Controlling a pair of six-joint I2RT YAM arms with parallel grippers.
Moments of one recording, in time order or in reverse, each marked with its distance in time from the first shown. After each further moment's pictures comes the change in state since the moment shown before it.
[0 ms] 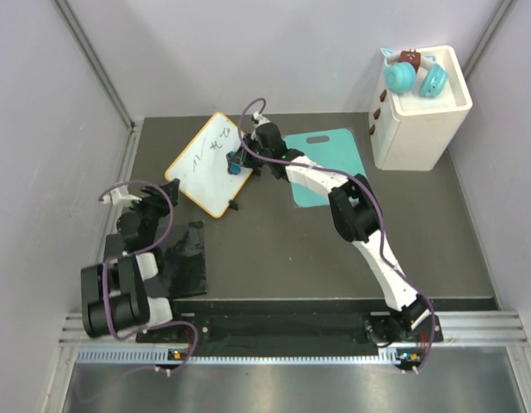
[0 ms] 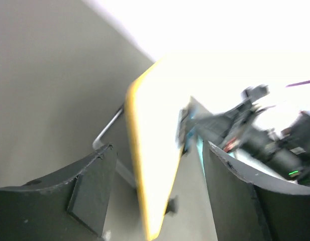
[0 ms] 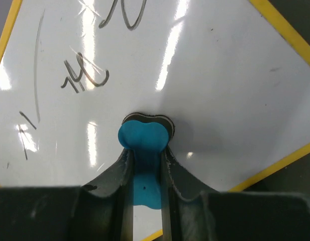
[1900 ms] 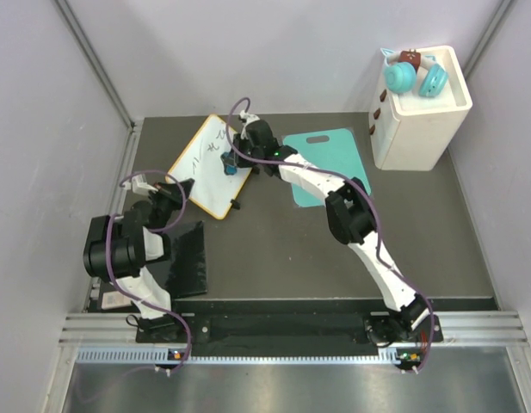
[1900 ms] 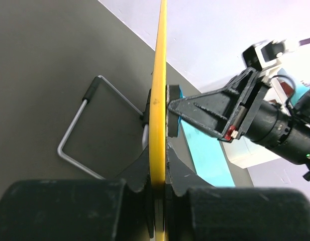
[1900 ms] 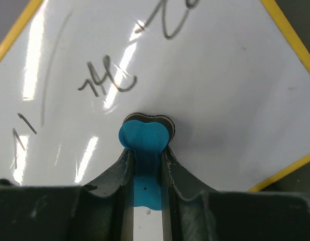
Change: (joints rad) left arm -0.090 0.323 0.133 0.221 0.099 -0.050; right arm 0.037 0.033 0.134 -0.143 0.013 -0.142
